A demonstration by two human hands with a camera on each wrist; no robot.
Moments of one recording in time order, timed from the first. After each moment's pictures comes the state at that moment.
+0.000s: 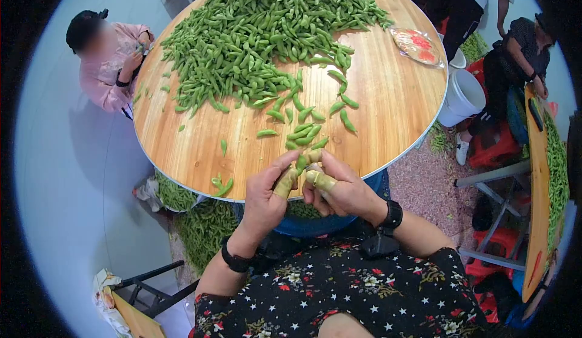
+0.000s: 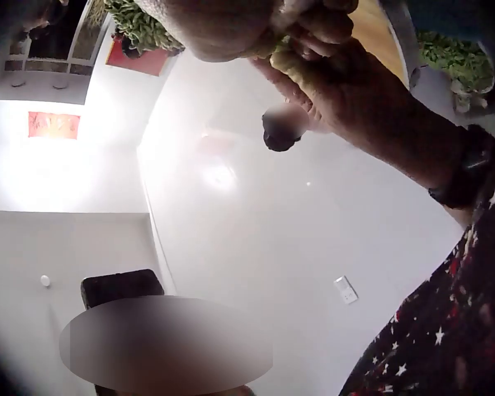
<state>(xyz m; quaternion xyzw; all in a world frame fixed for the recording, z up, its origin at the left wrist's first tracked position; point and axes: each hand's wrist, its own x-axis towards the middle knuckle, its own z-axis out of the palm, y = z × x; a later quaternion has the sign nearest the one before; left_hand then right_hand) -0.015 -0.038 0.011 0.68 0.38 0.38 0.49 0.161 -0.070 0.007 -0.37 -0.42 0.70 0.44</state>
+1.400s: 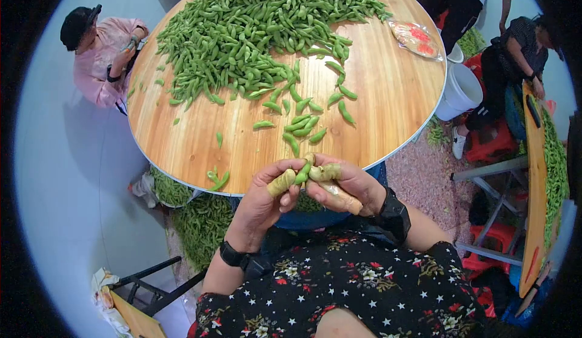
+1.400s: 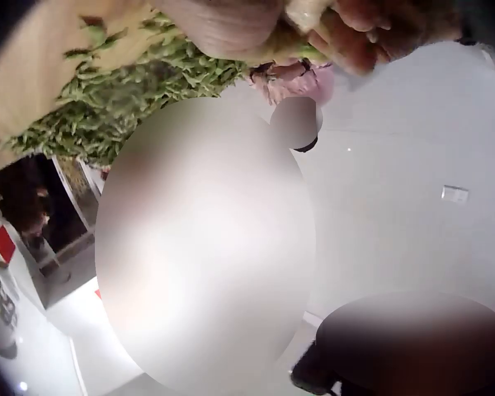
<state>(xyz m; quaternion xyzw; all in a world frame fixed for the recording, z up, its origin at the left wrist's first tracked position) -0.029 -0.039 -0.003 0.29 0.23 0.31 0.87 0.171 -0.069 -0.011 -0.18 -0.19 0.88 0.40</state>
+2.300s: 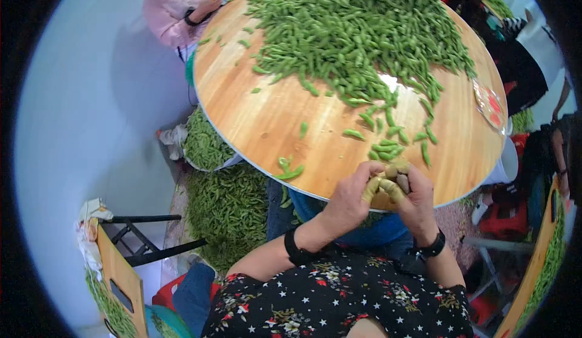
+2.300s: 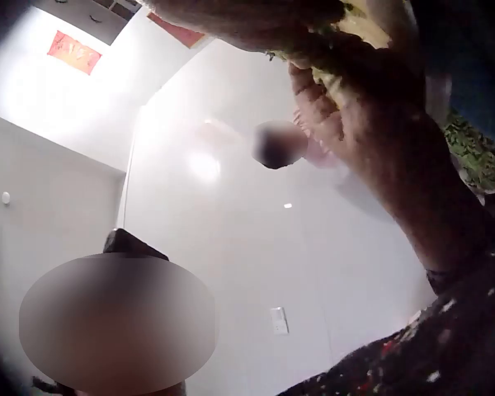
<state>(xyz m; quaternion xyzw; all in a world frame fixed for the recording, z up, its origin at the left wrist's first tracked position) -0.003 -0.035 -0.025 0.69 0.38 0.49 0.38 0.156 -0.050 0.004 -0.54 -0.66 0.32 0.41</state>
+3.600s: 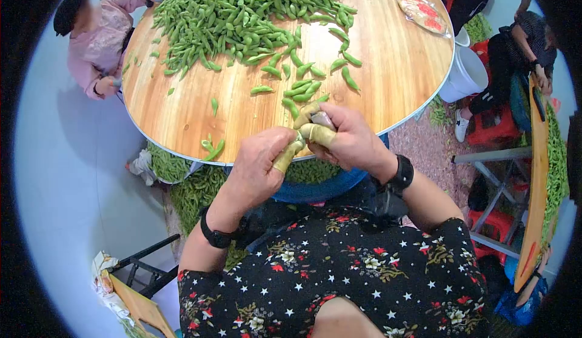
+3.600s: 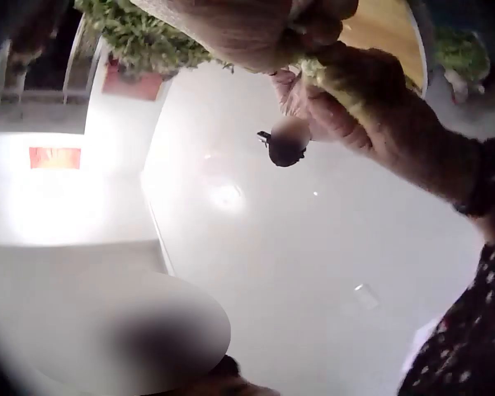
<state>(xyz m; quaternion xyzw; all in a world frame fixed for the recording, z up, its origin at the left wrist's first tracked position) -0.028 -0.032 0.016 0.86 0.29 0.31 0.28 0.166 -0.058 0.012 -0.42 -0.54 0.58 0.44</state>
